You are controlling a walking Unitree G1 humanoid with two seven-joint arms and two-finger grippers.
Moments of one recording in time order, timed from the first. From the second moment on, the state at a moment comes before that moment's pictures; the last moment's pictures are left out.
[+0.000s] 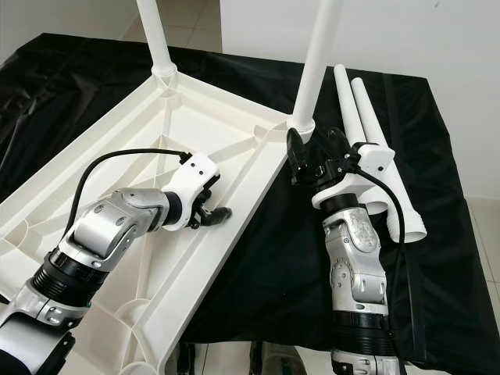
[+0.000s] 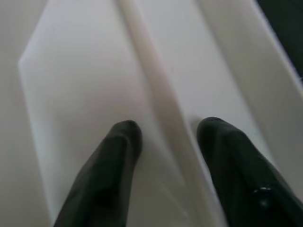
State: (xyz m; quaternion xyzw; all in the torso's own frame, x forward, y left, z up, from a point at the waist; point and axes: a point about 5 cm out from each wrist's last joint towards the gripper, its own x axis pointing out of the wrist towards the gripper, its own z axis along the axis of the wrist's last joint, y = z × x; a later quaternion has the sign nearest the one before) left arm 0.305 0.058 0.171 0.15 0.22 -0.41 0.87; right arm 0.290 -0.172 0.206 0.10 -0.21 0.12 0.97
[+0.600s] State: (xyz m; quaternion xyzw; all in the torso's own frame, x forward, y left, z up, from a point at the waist) left arm 0.322 0.056 0.171 0.14 0.23 -0.35 0.90; right arm 0.288 -0.166 0.205 0.10 -0.20 0.12 0.97
